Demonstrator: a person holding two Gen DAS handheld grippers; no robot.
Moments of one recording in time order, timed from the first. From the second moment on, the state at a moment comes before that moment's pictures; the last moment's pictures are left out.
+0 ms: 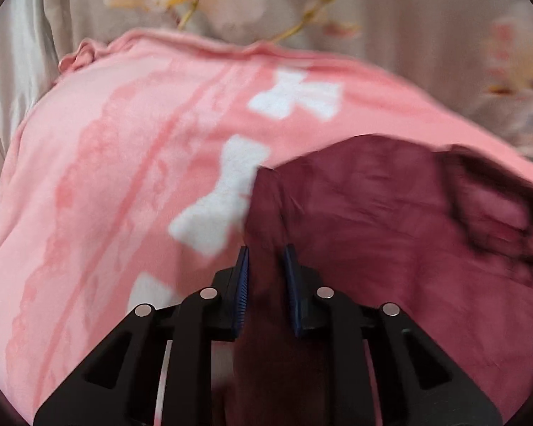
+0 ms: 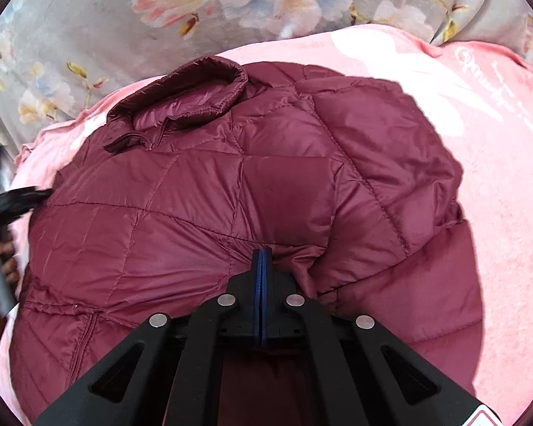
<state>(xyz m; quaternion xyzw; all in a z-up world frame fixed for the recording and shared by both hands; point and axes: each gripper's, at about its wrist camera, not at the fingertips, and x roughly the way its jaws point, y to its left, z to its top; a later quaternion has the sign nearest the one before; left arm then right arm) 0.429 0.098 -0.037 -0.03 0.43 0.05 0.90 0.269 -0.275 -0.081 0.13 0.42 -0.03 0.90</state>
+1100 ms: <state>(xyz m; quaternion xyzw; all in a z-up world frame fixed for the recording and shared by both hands) 0.385 0.016 0.008 -0.14 0.42 -0.16 0.88 0.349 -0.271 -0.039 0.26 0.41 0.10 0.87</state>
